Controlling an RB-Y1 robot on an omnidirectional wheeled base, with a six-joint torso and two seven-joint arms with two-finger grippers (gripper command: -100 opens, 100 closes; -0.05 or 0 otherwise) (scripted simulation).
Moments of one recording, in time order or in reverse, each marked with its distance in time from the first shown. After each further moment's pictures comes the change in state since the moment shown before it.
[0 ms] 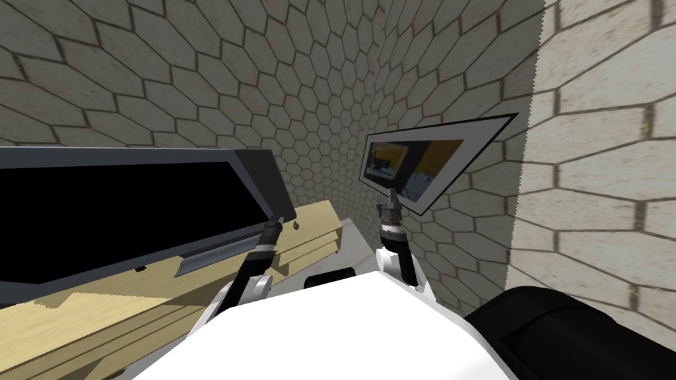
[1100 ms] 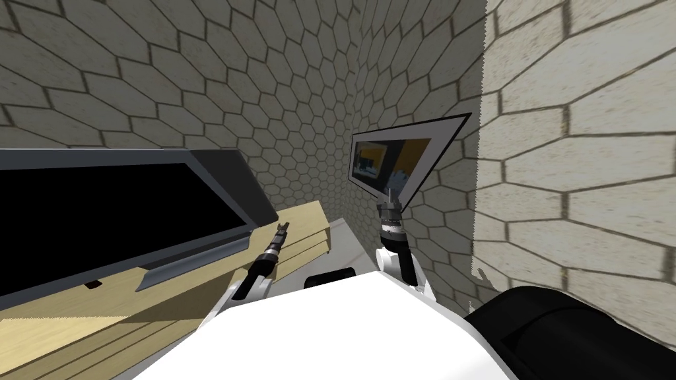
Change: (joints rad) left arm -0.072 0.088 -0.017 0.267 -0.024 0.196 -0.048; right arm 0.000 0.000 0.000 0.000 0.000 0.000 0.000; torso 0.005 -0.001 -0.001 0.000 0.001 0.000
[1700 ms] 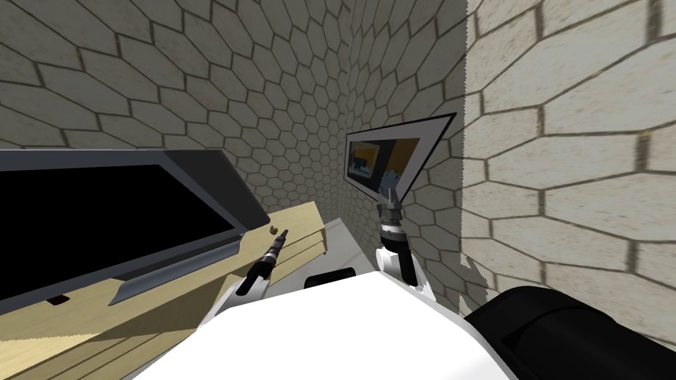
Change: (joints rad) left arm -0.055 0.050 0.001 0.164 -0.006 0.098 -0.018; right arm 0.000 0.000 0.000 0.000 0.000 0.000 0.000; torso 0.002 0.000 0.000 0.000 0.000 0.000
